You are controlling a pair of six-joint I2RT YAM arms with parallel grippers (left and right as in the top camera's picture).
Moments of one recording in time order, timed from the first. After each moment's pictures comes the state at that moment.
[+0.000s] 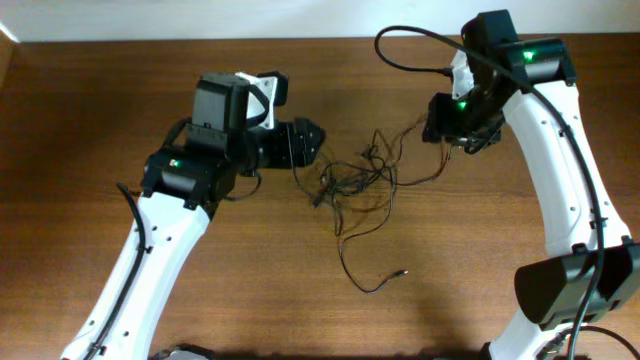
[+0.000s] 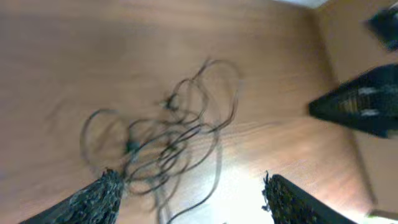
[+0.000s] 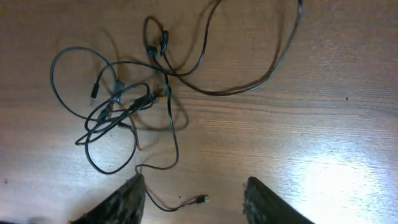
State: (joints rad) left arm -0.29 1.41 1.37 -0.73 0.39 -0.36; right arm 0.16 1.88 1.99 -1.47 -0.18 0.24
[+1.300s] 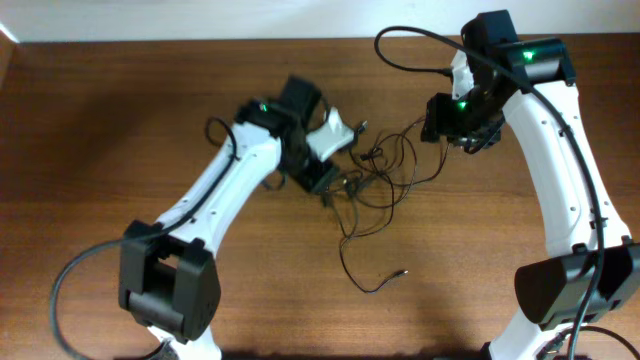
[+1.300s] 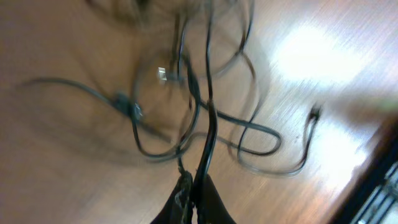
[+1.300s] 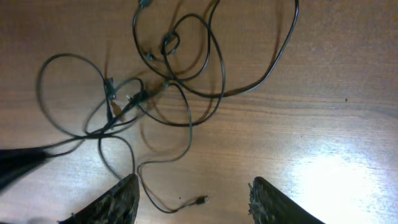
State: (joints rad) left arm -0.42 1.87 1.64 -1.13 0.36 0.37; right arm 0.16 1.88 1.99 -1.47 -0.18 0.24
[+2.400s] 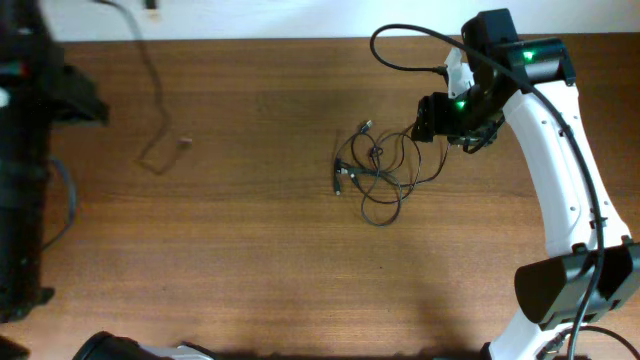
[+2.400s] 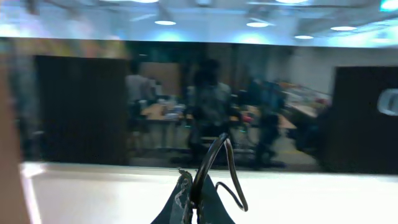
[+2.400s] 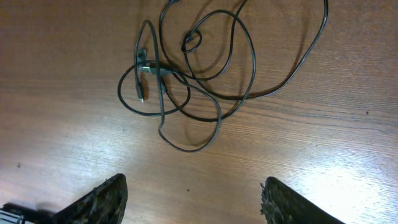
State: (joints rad) left arm -0.42 1.54 2.89 -1.11 -0.44 0.06; right arm 0.16 1.88 1.99 -1.45 -0.25 0.18
